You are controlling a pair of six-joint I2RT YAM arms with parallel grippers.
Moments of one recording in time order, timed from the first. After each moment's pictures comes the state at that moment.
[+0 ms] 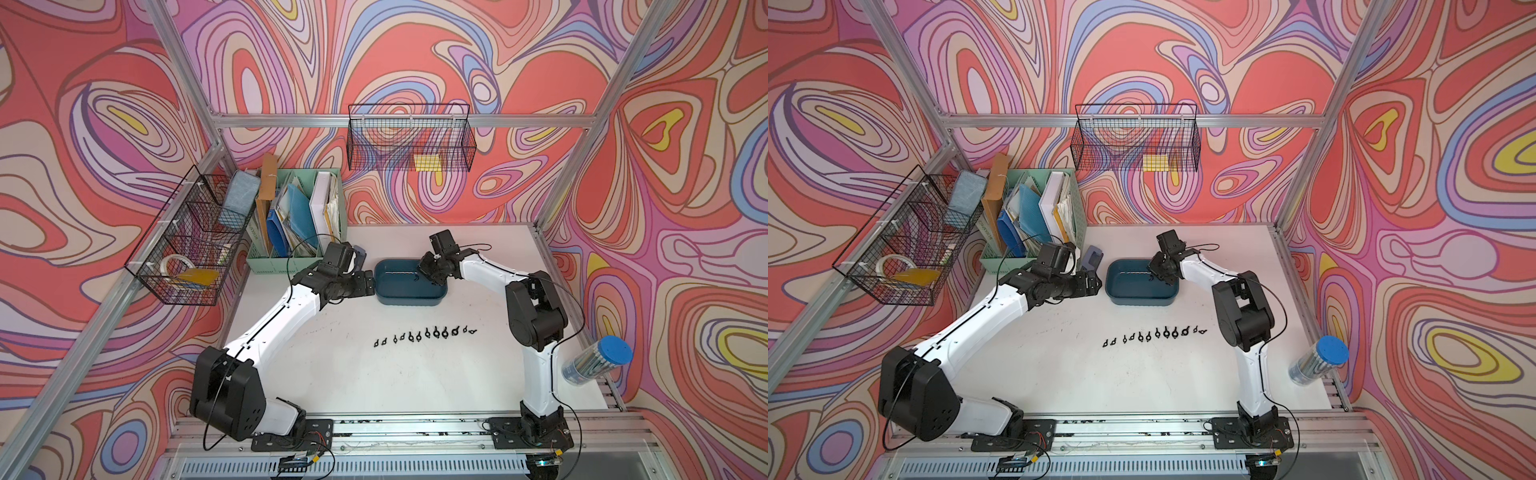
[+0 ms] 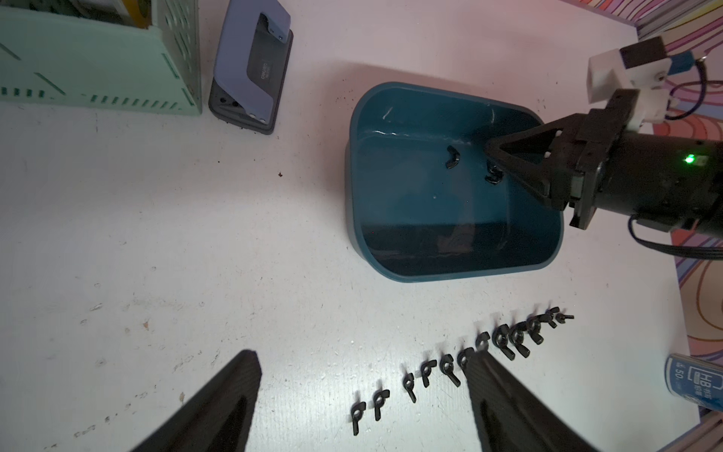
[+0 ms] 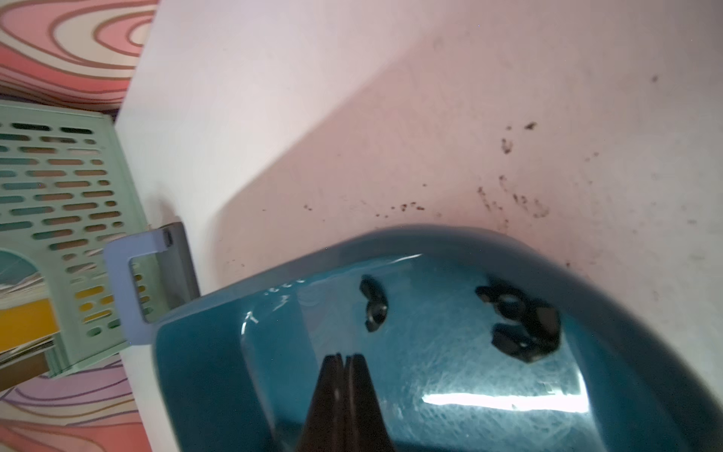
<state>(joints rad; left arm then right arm) -0.39 1.43 1.16 -0.62 0.11 -0.47 0.41 2.08 1.56 -0.40 -0.15 0.97</state>
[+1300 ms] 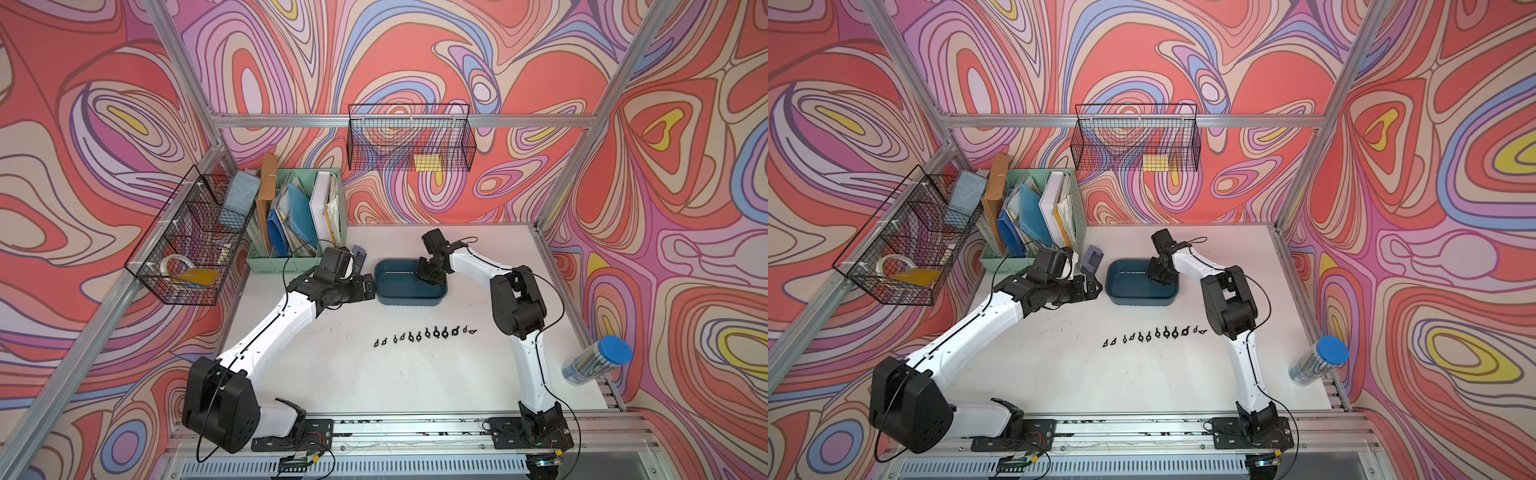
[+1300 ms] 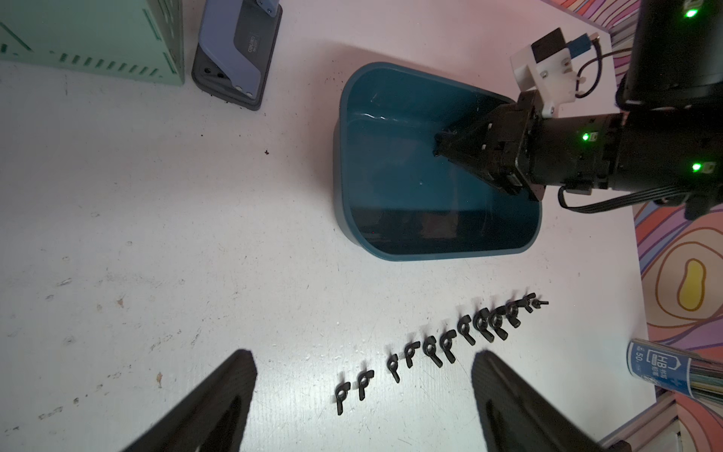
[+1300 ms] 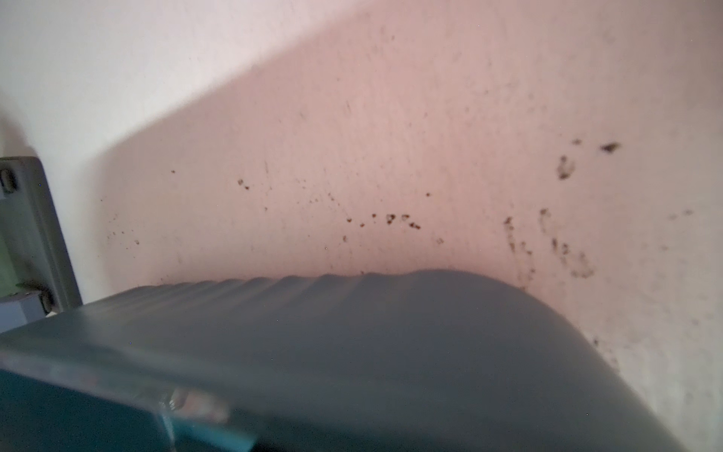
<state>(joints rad) -0.39 1.37 1.10 -0.62 0.14 -0.50 0.41 2.29 1.80 -0.67 -0.16 0.72</state>
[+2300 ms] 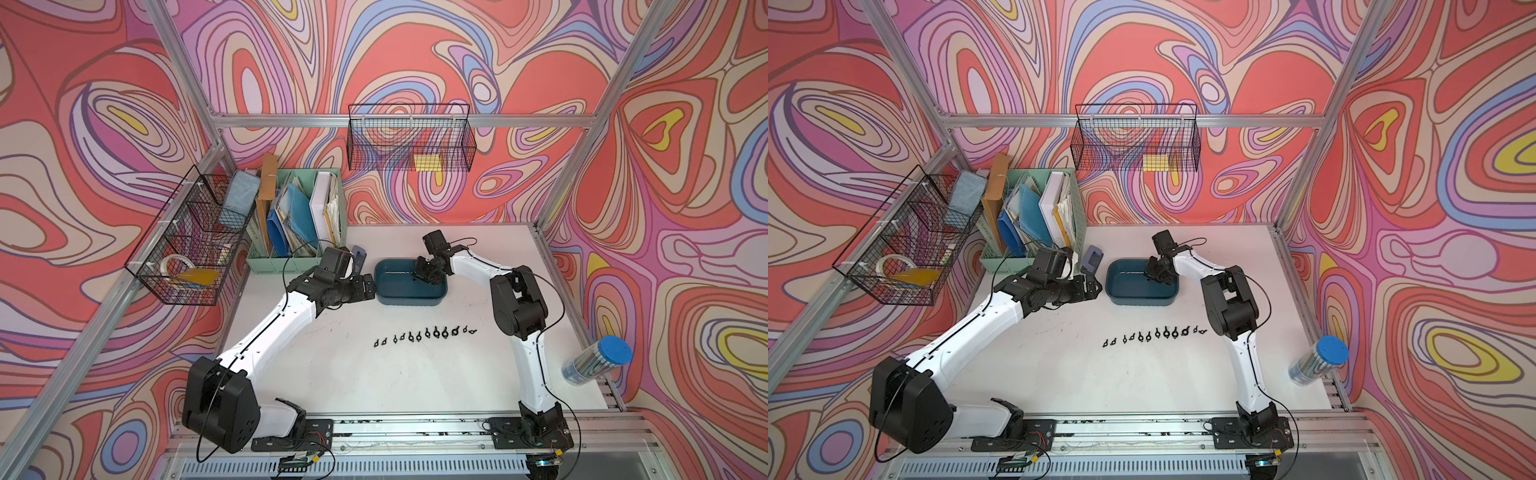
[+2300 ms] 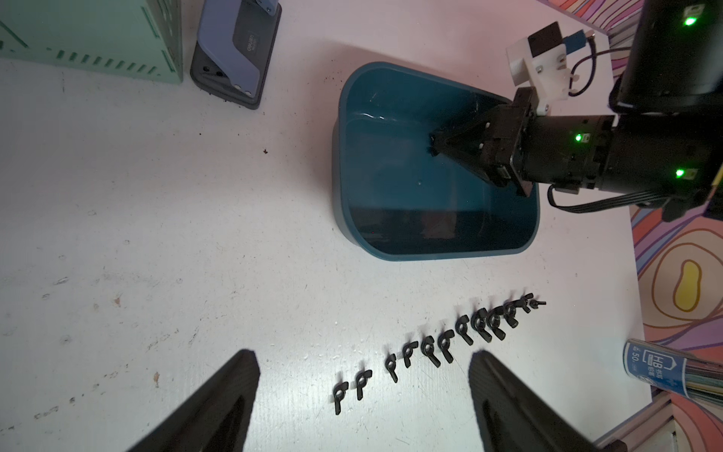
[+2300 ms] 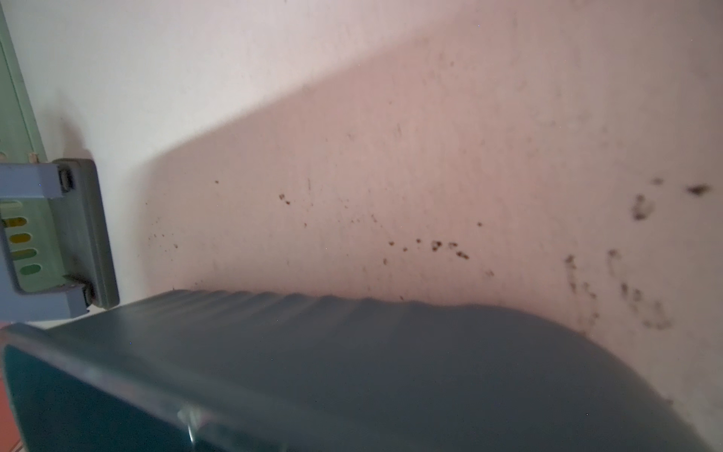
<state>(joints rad) -0.39 1.37 1.10 -0.62 0.15 -0.52 0.41 2.26 1.72 -0.52 -0.21 0.72</state>
